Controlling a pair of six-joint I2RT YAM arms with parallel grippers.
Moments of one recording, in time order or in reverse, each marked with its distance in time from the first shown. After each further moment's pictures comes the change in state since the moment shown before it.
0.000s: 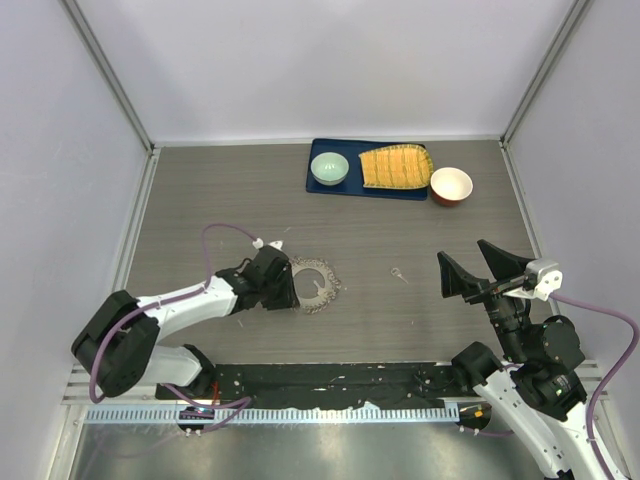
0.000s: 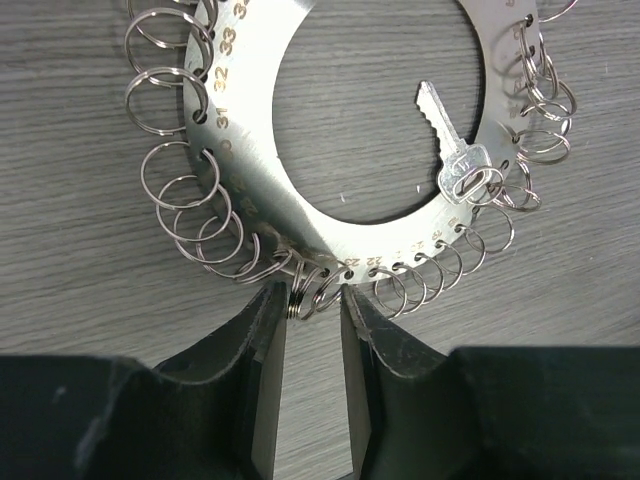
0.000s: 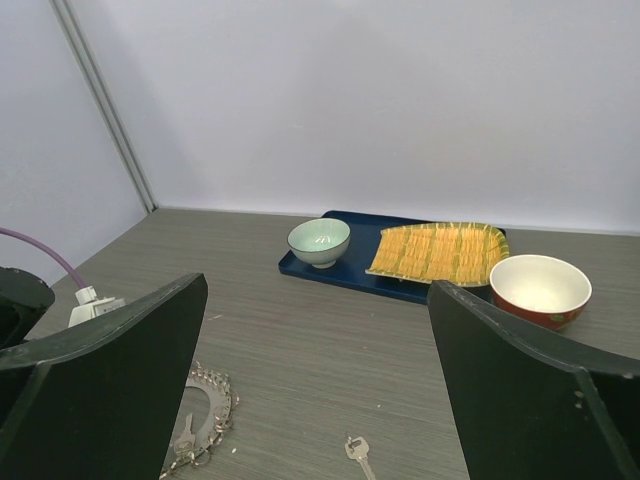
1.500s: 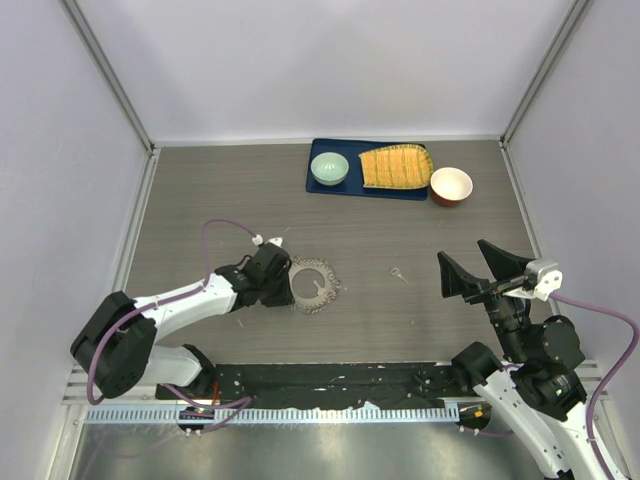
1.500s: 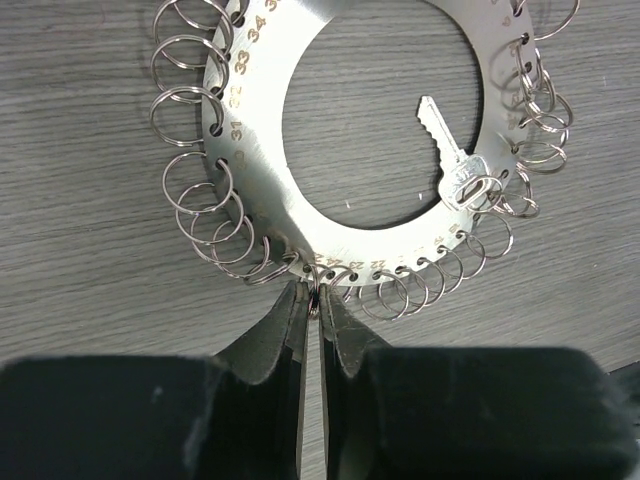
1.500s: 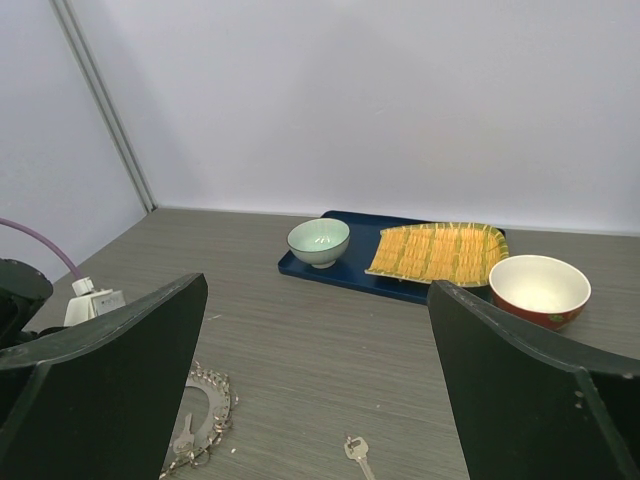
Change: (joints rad) left arm 0.000 -0.005 0.037 -0.056 -0.040 0.027; right arm 0.000 0.000 0.000 0.000 0.000 -0.002
